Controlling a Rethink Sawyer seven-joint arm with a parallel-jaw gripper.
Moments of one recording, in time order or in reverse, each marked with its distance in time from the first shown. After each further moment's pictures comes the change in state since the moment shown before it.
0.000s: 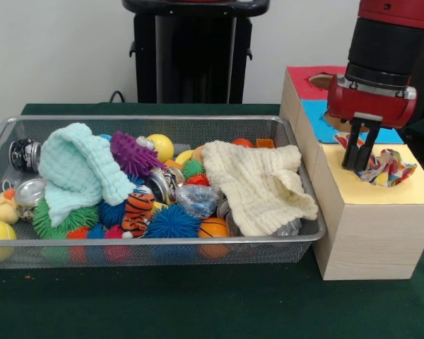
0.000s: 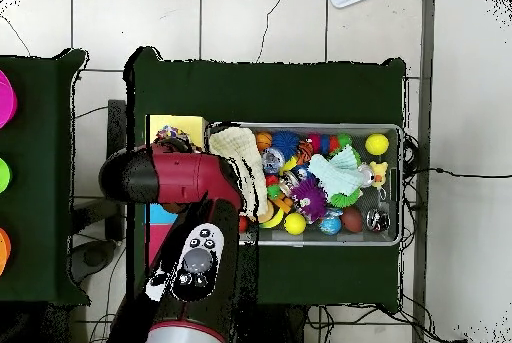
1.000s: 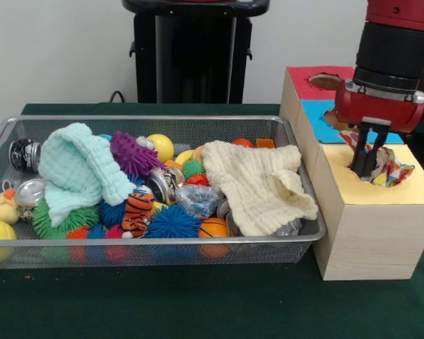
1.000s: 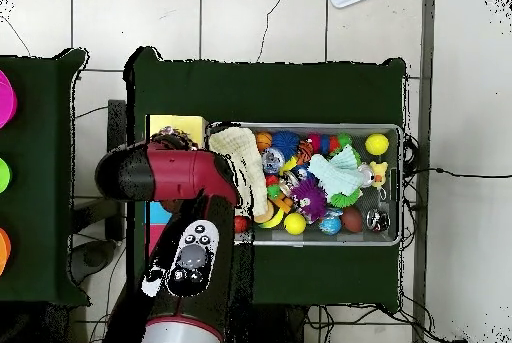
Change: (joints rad) arm 0.006 0.012 0.000 -0.019 -0.002 -0.011 0.000
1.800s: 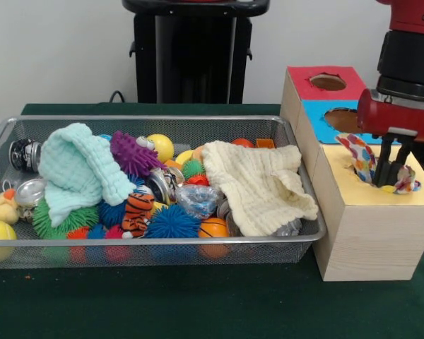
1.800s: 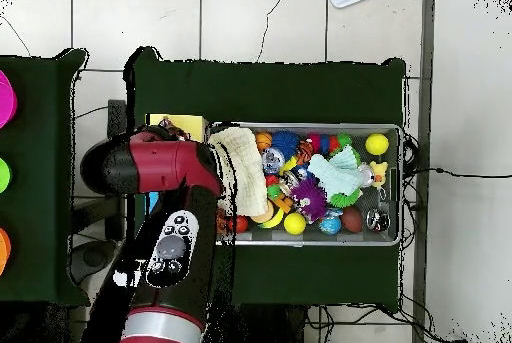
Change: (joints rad) arm 0.041 0.054 -0.024 -0.094 0.001 -0.003 0.000
